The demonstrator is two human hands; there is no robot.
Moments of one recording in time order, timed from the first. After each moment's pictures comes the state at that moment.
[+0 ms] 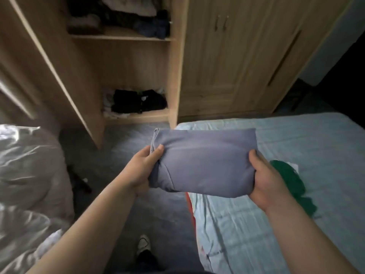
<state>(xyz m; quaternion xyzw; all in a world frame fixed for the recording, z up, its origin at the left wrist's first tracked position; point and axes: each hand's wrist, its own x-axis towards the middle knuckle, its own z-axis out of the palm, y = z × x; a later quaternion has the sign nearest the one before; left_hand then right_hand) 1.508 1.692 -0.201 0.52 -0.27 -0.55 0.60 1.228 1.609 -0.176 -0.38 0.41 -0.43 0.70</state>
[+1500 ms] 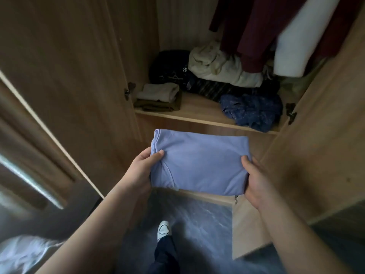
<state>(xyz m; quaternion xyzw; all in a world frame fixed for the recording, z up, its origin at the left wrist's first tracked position) 2.069 1.105 -0.168 0.50 -0.15 -0.42 0.74 1.852 0.905 -0.181 -0.45 0.32 -0.32 0.77</state>
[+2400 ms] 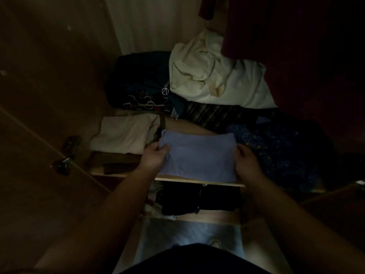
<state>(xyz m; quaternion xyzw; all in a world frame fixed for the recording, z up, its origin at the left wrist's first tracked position) 2.353 0.747 -0.229 0.76 -0.18 -0.33 0.54 2.130 0.586 -0.243 -0.58 0.53 -0.25 0.57</state>
